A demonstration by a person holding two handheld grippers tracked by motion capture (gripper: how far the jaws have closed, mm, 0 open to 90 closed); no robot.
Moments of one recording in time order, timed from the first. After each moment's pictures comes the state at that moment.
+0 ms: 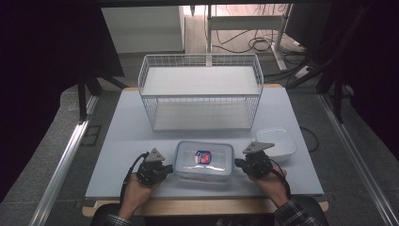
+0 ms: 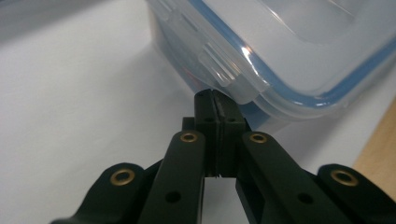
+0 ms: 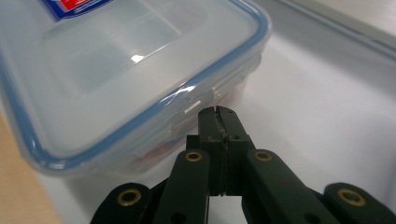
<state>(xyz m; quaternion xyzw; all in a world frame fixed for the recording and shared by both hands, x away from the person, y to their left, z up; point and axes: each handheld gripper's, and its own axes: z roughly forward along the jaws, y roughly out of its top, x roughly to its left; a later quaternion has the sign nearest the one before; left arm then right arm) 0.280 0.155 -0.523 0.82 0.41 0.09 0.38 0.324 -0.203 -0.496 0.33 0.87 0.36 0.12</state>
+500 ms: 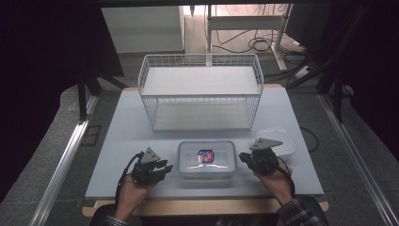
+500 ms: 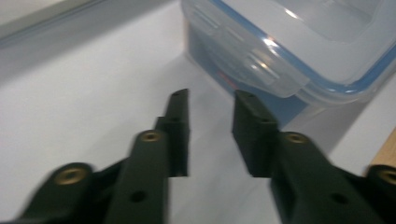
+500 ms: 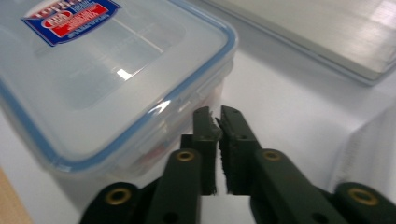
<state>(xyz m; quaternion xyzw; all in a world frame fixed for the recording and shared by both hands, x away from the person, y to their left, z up) 0.272 0.170 -0.513 0.82 0.41 0.14 0.38 0.326 -0.217 -0.485 0.34 0.85 0.37 0.16</state>
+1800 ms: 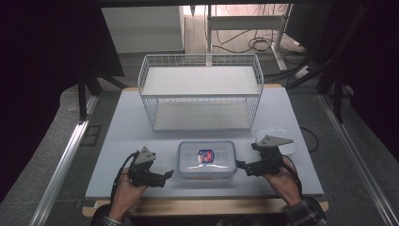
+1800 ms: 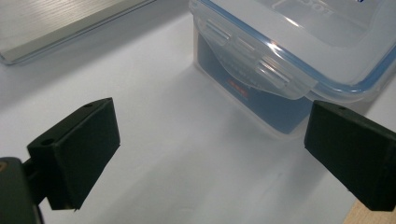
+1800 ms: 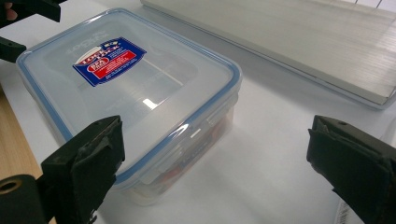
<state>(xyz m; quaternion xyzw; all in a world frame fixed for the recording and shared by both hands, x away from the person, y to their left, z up) 0.273 0.181 -0.514 0.81 0.40 0.16 0.40 0.327 -0.230 -0.474 0.33 0.83 0.44 0.12</state>
